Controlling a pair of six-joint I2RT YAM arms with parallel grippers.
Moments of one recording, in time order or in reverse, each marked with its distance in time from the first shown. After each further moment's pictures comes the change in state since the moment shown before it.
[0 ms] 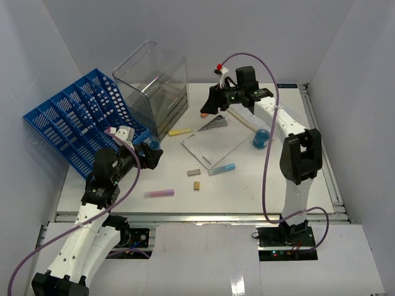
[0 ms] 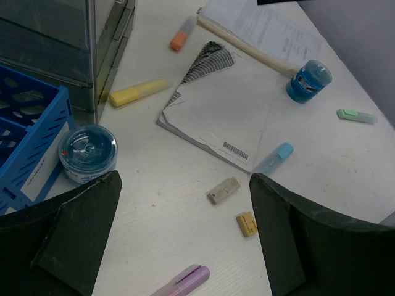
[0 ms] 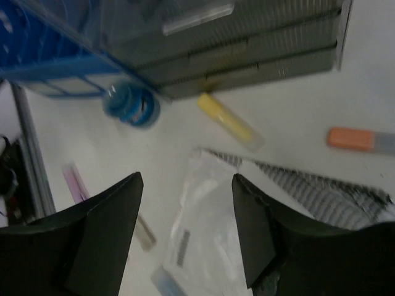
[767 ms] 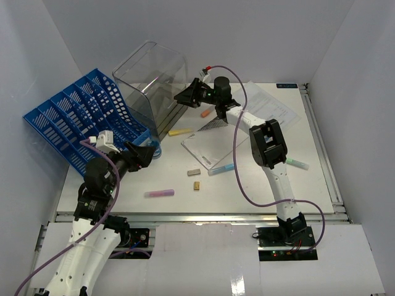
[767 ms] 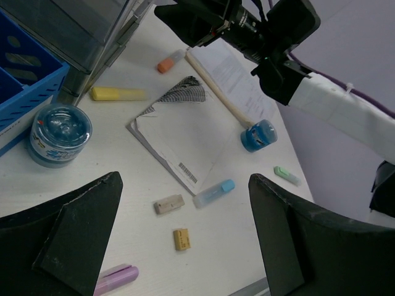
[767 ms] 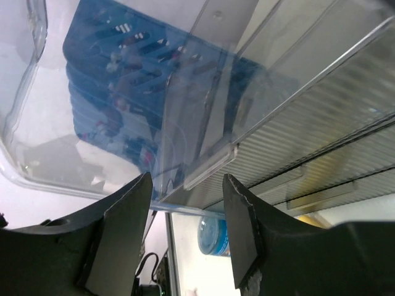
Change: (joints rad) left arm 0.000 -0.166 0.024 -0.120 -0.126 -0.375; right arm 0.090 0.467 0.213 0.821 -0.006 1.079
